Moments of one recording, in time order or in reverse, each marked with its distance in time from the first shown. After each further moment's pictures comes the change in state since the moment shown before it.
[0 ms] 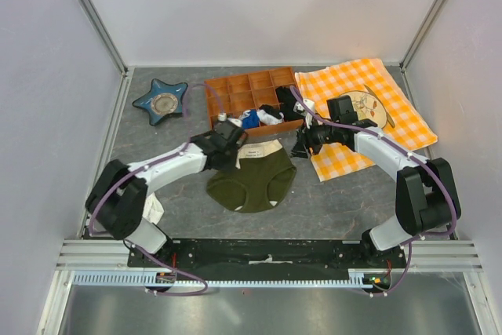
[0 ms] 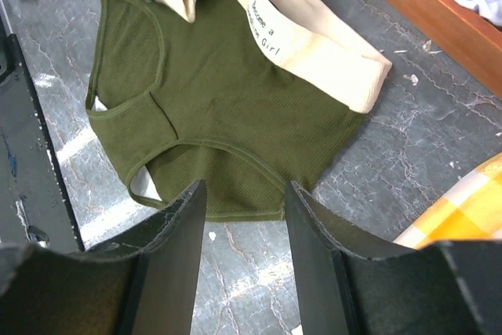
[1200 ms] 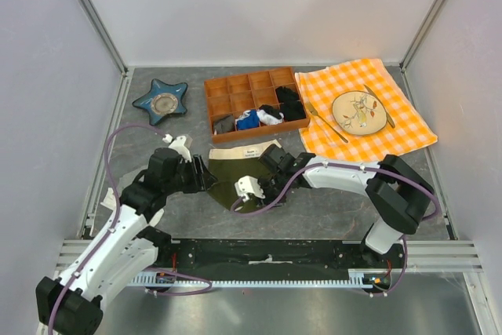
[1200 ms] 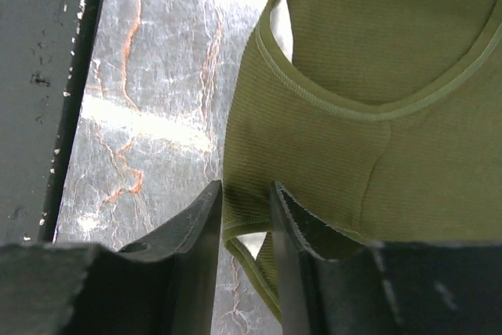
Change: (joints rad) left arm 0.321 -0.859 -0.463 0.005 0.398 -0.068; right arm 0.624 0.115 -0.045 -0.084 0.270 -0.532
